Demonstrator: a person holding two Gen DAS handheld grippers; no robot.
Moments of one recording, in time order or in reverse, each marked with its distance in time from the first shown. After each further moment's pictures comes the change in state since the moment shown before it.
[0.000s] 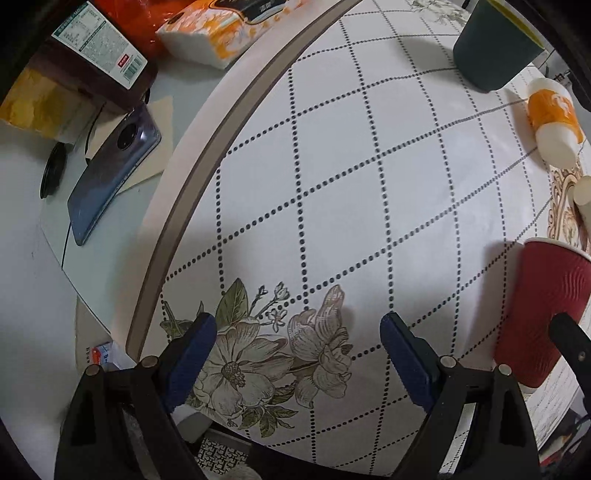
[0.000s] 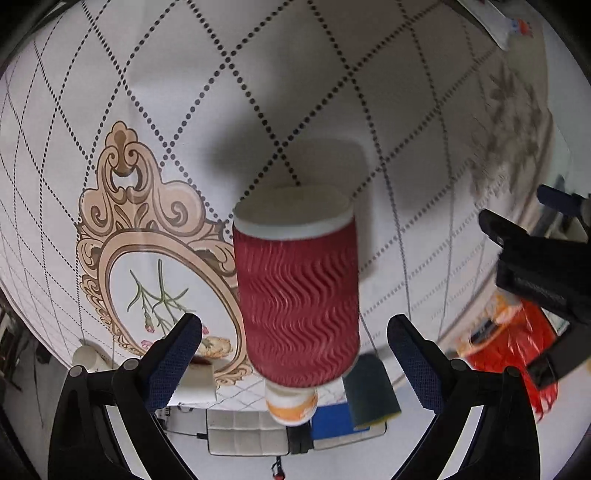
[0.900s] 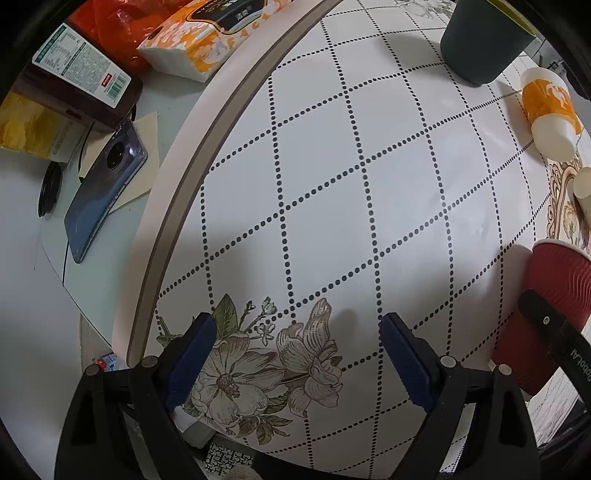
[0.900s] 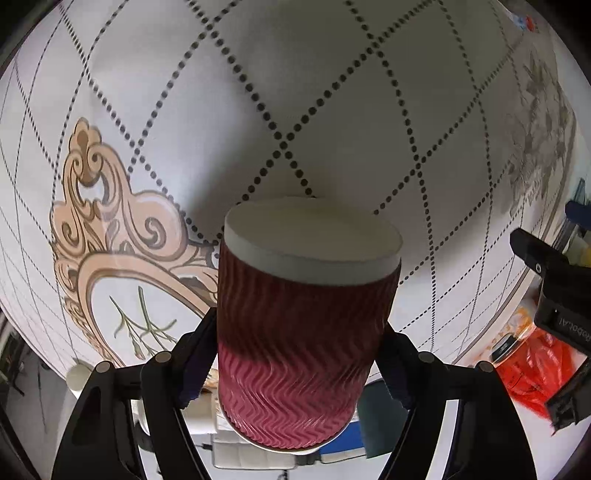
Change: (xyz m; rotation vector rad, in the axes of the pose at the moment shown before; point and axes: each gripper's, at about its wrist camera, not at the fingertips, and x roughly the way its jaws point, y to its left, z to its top) left arm -0.003 -0.017 0.017 -0.001 0.006 0.071; right arm 0.048 -0.001 0.014 0.043 -0.031 0.040
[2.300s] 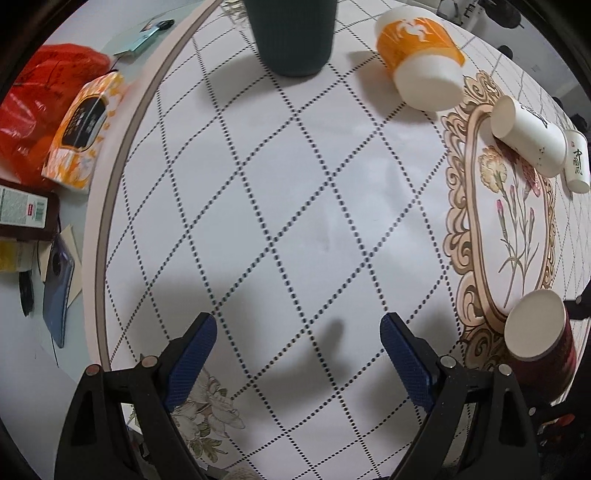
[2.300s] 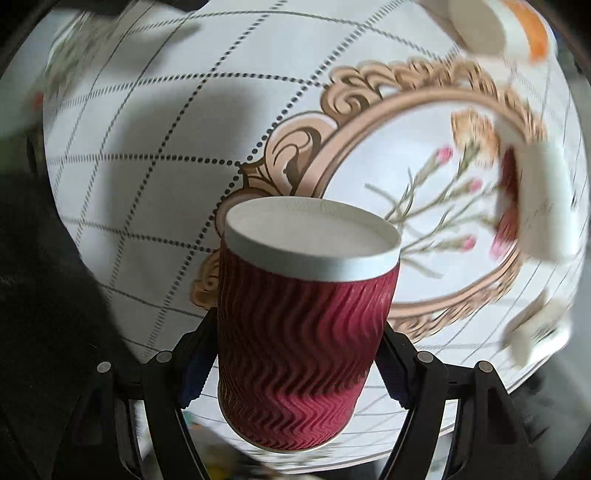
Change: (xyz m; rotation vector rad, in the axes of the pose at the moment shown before) left arm -0.045 -0.149 0.020 0.304 -0.056 -0.061; right arm 0.025 0.026 -0.115 1.804 -0.081 1.032
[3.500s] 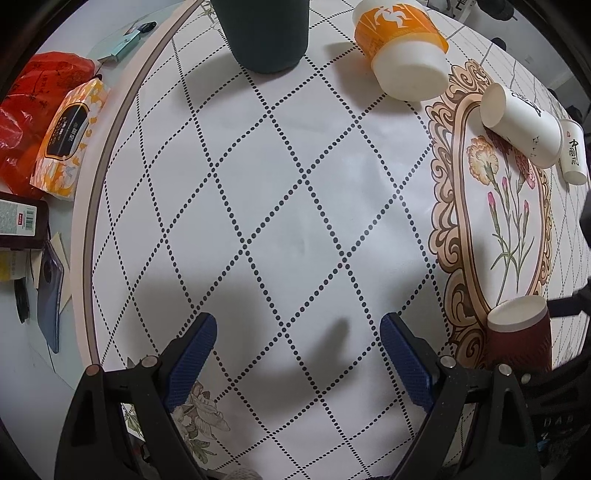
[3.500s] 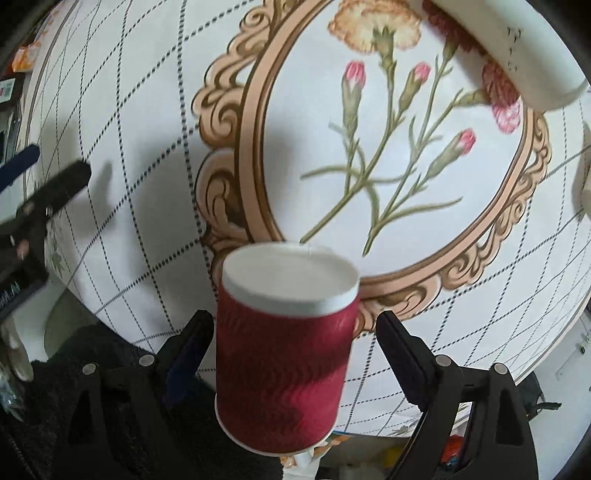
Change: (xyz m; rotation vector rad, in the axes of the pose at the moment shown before) left arm 0.024 -0.012 0.003 0.036 0.008 -0.032; right arm 0.004 -0.094 0.015 0.564 0.064 0.323
